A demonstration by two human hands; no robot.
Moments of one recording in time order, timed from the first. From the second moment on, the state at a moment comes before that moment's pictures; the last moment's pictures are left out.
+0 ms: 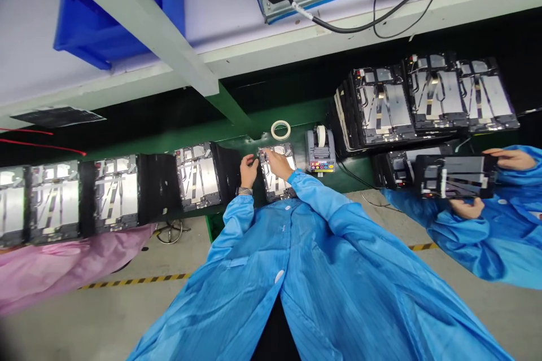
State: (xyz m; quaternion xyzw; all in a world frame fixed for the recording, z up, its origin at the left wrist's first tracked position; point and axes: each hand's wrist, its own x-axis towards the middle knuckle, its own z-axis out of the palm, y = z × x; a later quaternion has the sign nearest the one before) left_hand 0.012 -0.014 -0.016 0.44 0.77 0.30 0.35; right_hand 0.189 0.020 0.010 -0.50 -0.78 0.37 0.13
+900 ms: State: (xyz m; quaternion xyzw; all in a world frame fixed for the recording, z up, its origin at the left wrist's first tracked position) left_hand 0.025 -0.017 -0.040 0.38 0.75 0.34 0.42; right_hand 0.174 0.069 0.013 -0.39 -0.83 0.37 0.13
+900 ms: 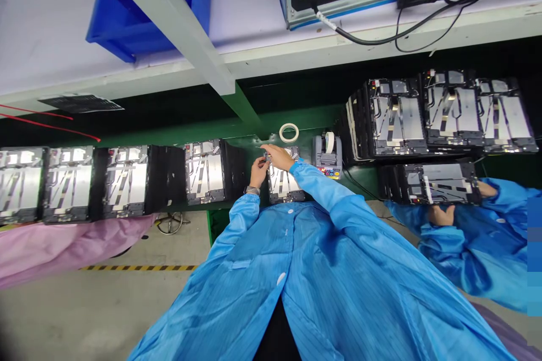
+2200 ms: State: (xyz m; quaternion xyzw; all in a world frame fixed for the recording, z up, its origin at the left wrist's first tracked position) left_hand 0.020 -0.006 -0.047 0.43 0.69 0.42 0.41; right_hand 0.174 -0.001 0.004 -0.36 -0.04 0.87 0.33
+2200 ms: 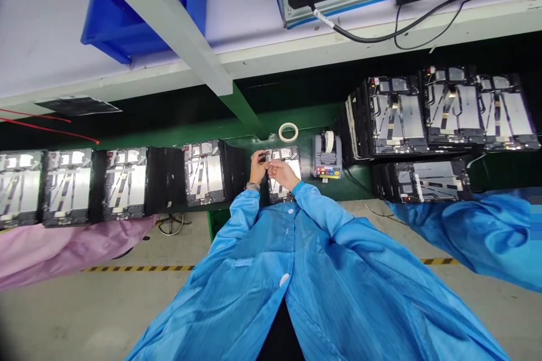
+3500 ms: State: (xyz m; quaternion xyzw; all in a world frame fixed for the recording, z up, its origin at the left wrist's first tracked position) left_hand 0.017 -0.003 -0.033 0.51 0.67 0.37 0.39; right_hand 0.171 0.002 0.010 -0.37 -0.02 0.87 0.33
